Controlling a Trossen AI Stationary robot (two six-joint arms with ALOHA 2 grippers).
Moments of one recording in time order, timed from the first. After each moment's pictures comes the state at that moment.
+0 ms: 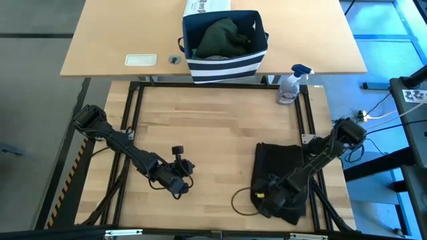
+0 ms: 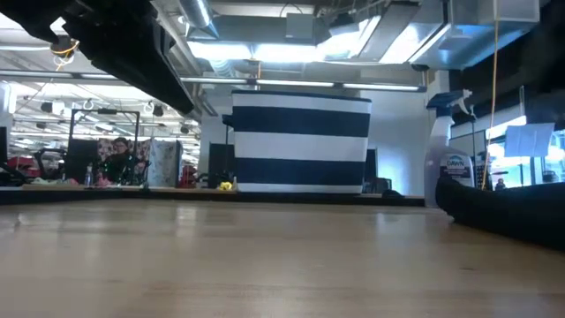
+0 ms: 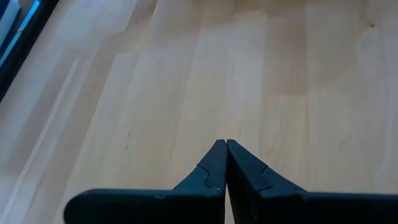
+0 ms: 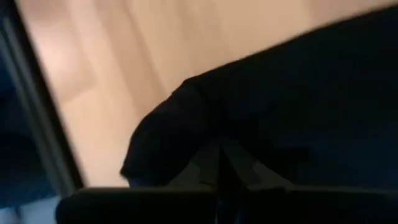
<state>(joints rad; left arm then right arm) -0.56 1.57 0.96 -0.44 -0.66 -0.46 0.79 1.66 0.88 -0.39 0.07 1.19</state>
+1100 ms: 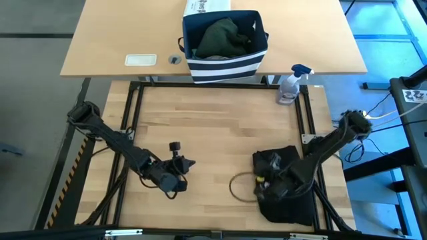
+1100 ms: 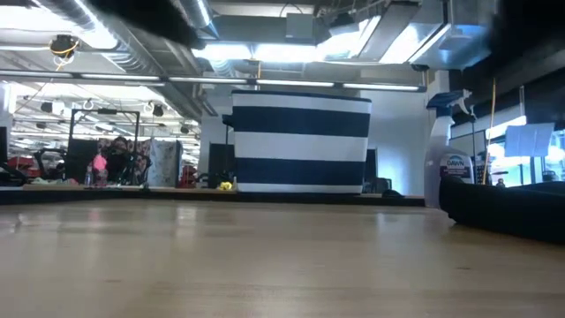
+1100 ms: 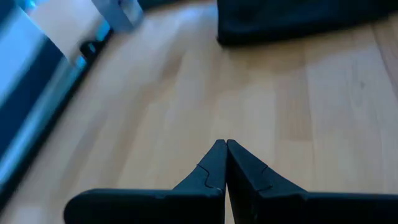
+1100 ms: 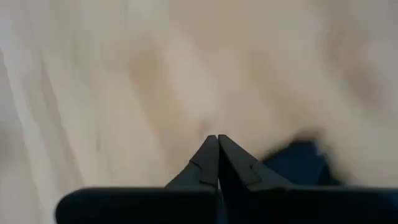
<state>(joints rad) -0.58 1.45 0.98 -0.40 -0.80 -0.34 0.68 1.49 1.08 -0.80 0.56 1.04</state>
